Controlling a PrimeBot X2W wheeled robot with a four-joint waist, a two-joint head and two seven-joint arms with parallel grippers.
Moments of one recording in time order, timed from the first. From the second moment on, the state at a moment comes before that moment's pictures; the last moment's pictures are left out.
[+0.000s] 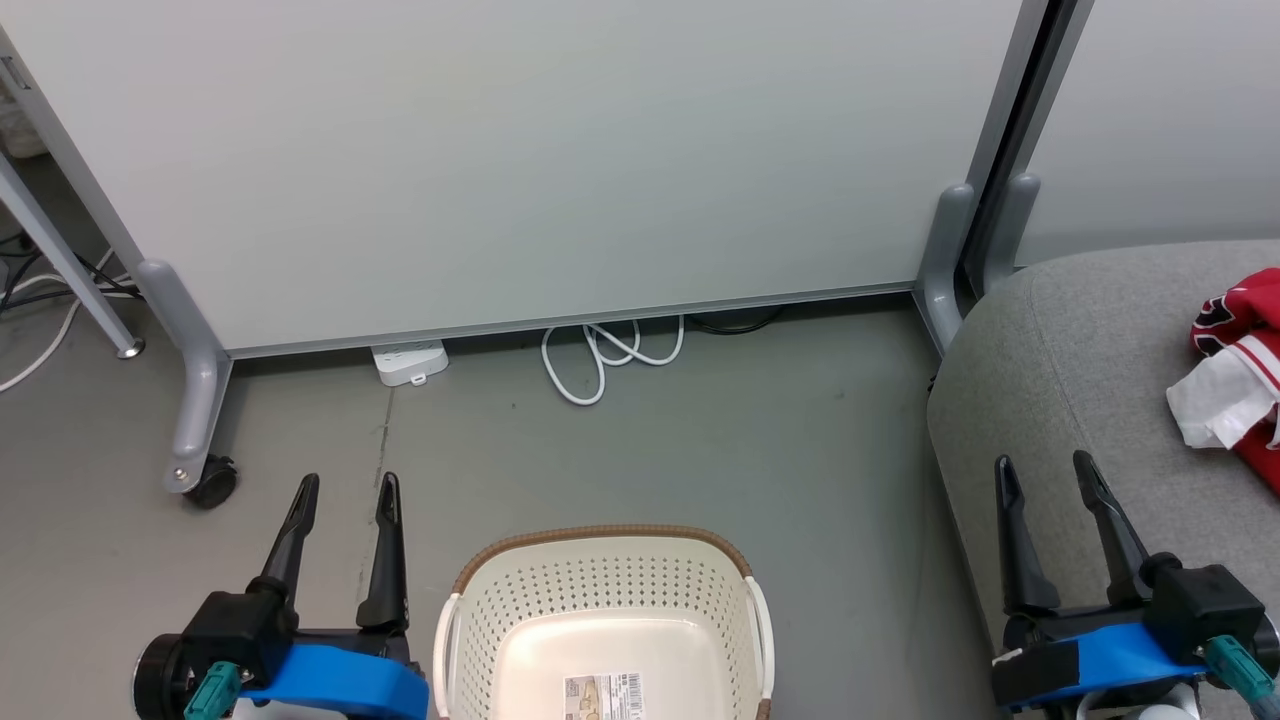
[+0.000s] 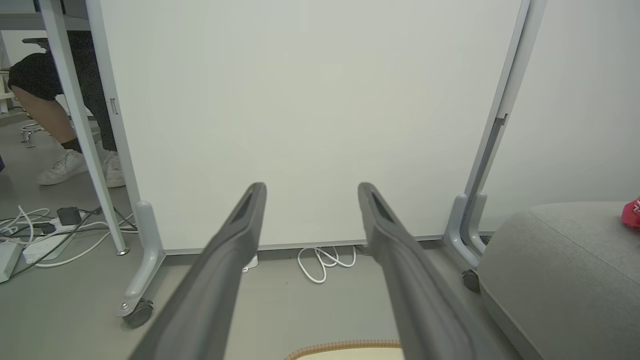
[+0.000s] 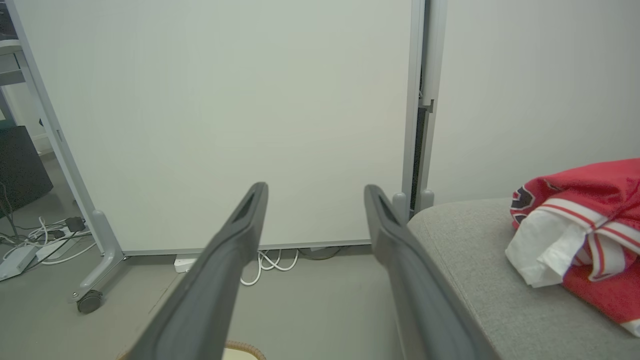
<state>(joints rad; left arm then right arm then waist) -0.12 0.07 -0.10 0.21 -0.19 -0.02 -0.26 -0.05 -0.09 -0.03 0.16 0.09 0.13 -0.26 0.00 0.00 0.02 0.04</state>
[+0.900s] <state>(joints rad) -0.07 0.04 -0.06 0.29 -0.21 -0.06 -0.24 -0.02 -0.07 -0.04 0.24 0.13 0.13 -0.25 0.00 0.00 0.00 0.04</state>
